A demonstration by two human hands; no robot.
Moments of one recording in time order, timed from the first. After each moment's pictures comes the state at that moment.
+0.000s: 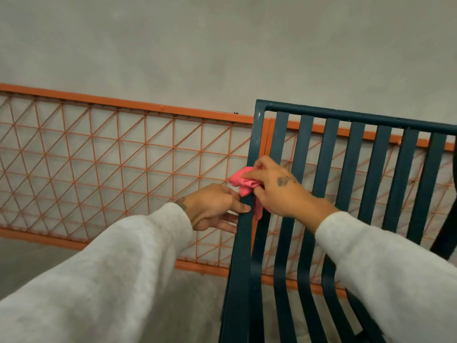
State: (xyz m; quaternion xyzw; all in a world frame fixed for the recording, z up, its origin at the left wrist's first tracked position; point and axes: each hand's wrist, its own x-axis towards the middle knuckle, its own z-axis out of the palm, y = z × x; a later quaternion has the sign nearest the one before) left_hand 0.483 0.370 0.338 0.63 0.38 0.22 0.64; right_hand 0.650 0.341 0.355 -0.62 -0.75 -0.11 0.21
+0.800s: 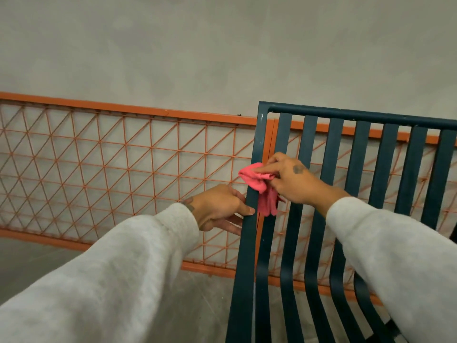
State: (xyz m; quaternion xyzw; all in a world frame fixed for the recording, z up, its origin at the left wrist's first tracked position) left_hand 0.484 0.368 0.345 0.66 0.39 0.20 0.61; right_hand 0.679 0.353 0.372 -0.62 -0.75 -0.03 0.24
